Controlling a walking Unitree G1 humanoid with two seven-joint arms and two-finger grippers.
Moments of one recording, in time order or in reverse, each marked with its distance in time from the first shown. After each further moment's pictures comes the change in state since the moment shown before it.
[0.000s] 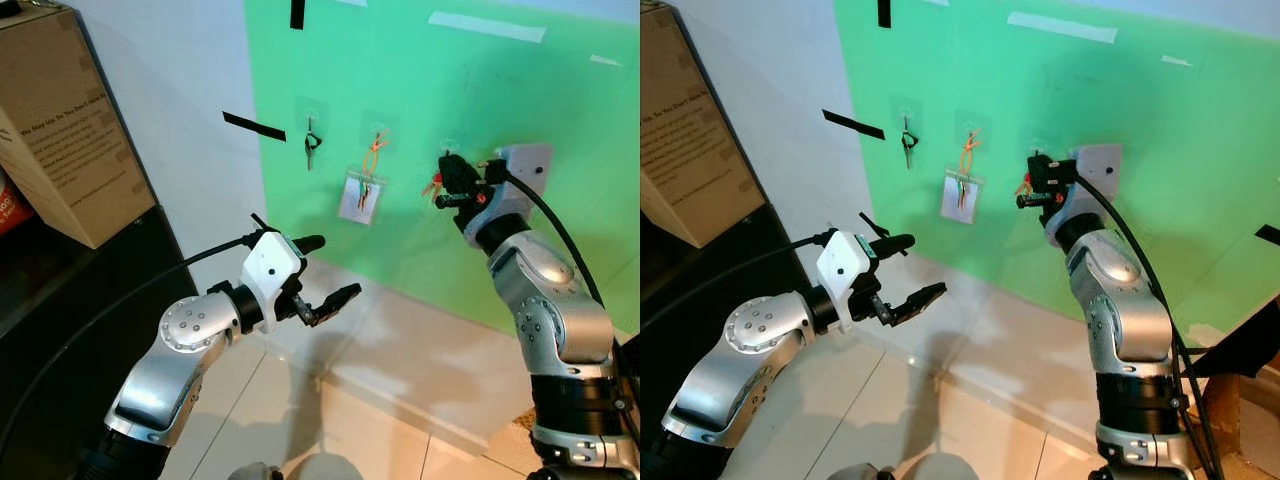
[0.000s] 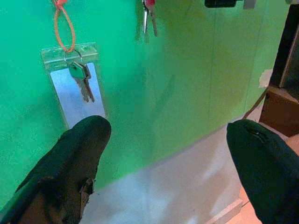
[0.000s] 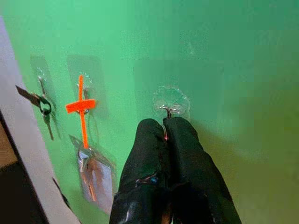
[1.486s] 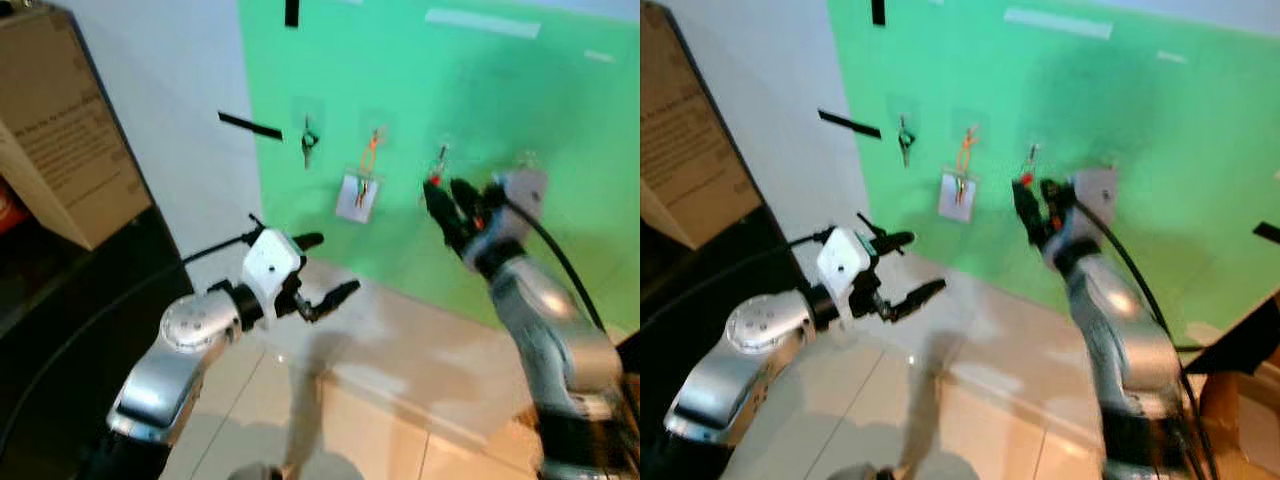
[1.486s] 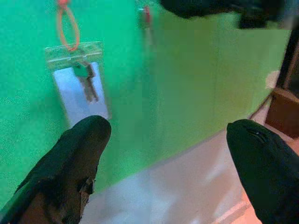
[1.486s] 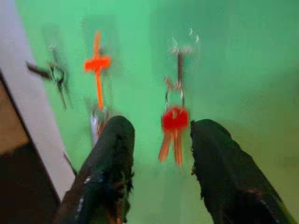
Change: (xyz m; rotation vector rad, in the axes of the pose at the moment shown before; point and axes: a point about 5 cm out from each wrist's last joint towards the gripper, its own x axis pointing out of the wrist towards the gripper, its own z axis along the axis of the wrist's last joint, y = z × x) left arm -0.001 0.001 -0.004 -0.013 0.000 0.040; right arm -0.029 0.004 -0.017 -0.018 0.066 0.030
